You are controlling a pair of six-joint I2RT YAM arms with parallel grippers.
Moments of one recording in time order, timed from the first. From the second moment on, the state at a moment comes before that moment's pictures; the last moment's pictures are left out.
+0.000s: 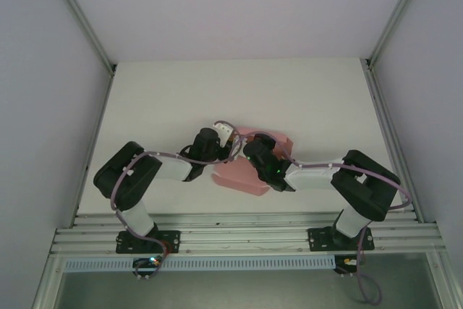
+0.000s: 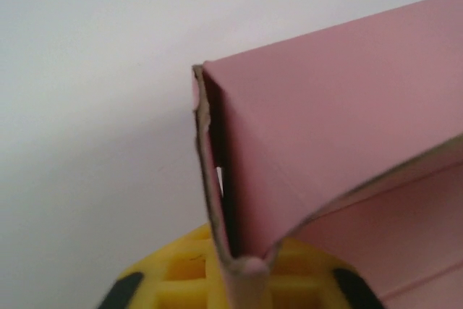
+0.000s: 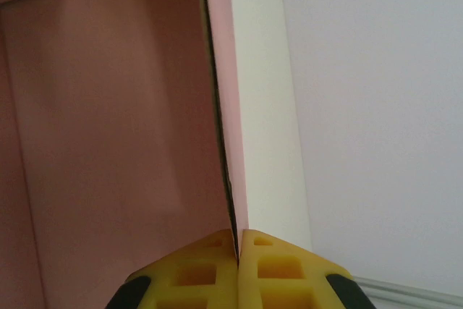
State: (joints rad) left arm -0.74 1.73 0.63 0.57 -0.04 -0.07; right arm 0.88 1.62 0.69 0.36 0.80 -0.92
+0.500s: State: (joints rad) left arm -0.74 1.75 0.61 0.69 -0.02 -0.05; right arm 0.78 1.16 0.66 0.07 0.48 -0.55
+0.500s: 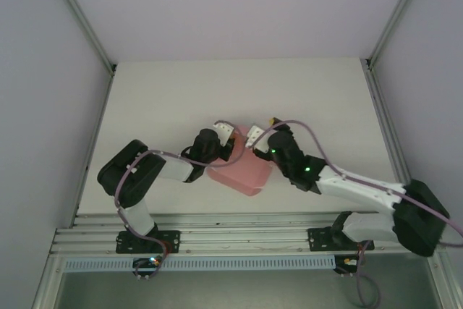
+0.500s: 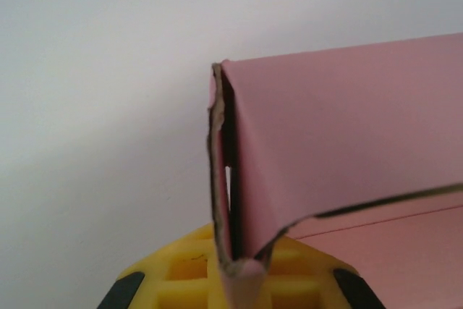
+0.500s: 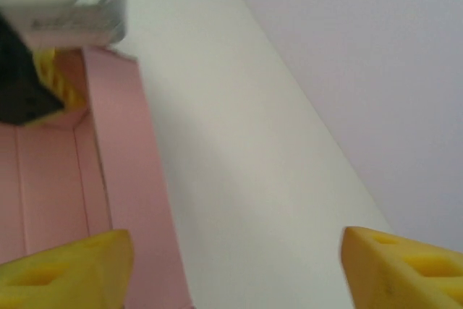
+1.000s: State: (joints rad) left arm -0.72 1.83 0.60 0.81 0.13 -0.04; right arm 0.49 1.48 1.08 -0.23 -0.07 -0.06
